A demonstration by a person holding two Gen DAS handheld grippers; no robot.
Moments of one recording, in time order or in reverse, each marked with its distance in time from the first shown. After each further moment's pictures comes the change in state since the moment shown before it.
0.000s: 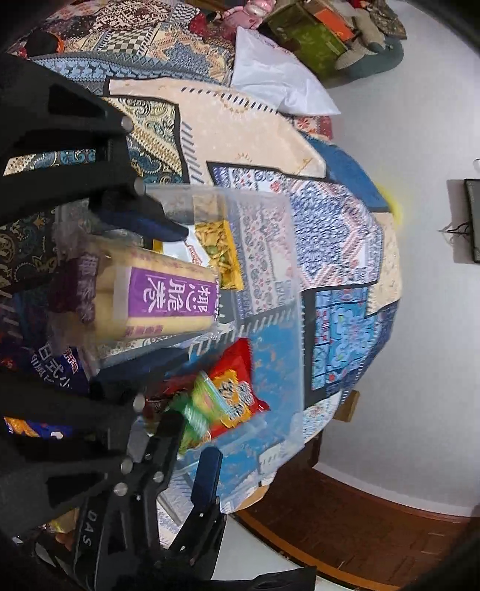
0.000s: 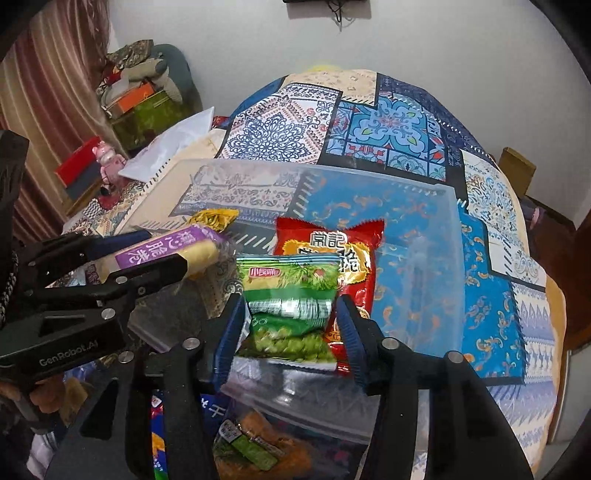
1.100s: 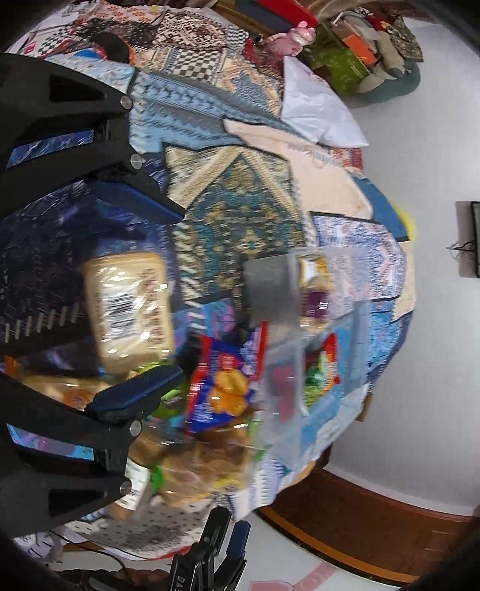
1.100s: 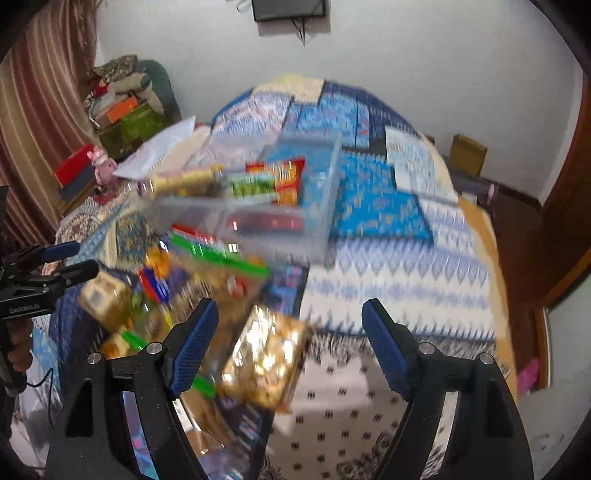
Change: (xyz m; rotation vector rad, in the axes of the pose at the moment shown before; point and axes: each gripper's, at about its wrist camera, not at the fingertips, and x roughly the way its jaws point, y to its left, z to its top) left arm -0.096 0.003 -0.124 -0.026 0.056 0.024; right arm -0.101 -0.014 -0.107 0.066 -0.027 -0.105
